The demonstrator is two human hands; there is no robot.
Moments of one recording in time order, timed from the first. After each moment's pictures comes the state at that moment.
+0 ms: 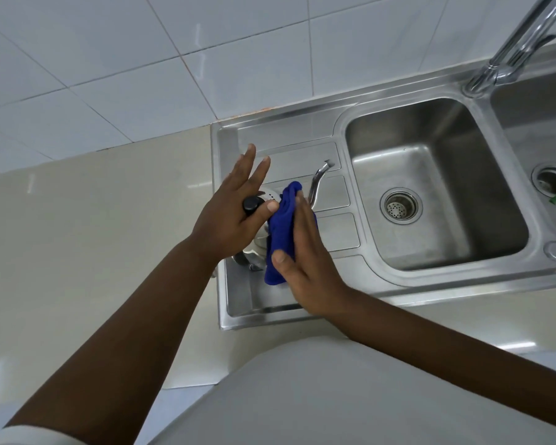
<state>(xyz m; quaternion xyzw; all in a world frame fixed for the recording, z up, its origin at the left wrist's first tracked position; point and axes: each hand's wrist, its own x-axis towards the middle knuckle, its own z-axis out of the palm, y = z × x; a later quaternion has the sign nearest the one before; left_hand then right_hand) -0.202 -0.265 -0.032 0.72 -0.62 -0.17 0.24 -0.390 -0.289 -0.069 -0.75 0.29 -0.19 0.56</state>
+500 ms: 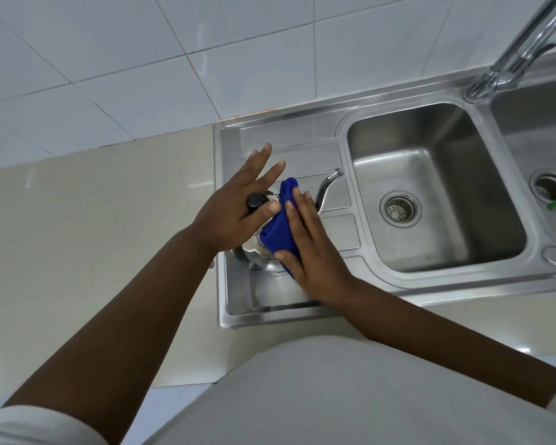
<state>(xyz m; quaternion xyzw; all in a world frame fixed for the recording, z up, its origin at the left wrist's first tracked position) -0.198 -0.269 -0.024 0.69 -0.65 -0.21 0.24 -0.392 -0.310 -0.107 -0.87 0.21 -0.27 0.35</state>
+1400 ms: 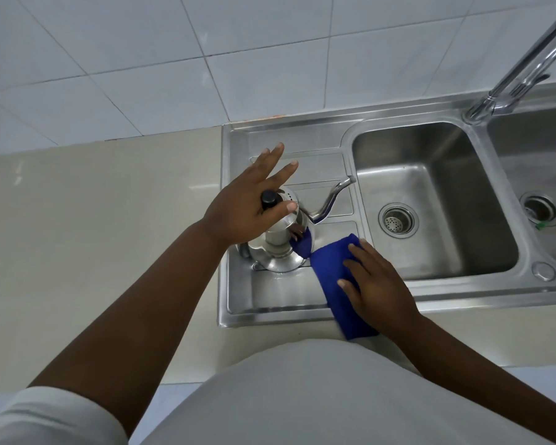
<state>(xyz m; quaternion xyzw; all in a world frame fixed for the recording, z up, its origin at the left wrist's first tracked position) -0.197 -0.270 -0.025 0.70 -0.65 -0.16 0.25 -0.491 -0.322 -0.139 -0.93 0.32 -0.02 0.16</state>
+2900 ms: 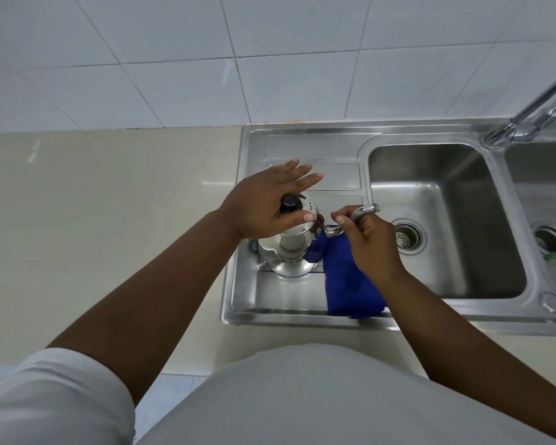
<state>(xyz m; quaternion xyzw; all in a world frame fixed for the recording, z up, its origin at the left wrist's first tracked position) -0.189 -0.275 -0.023 0.69 -0.69 -0.12 0.17 -0.407 -0.370 -0.086 -0.71 0.39 -0.24 0.53</state>
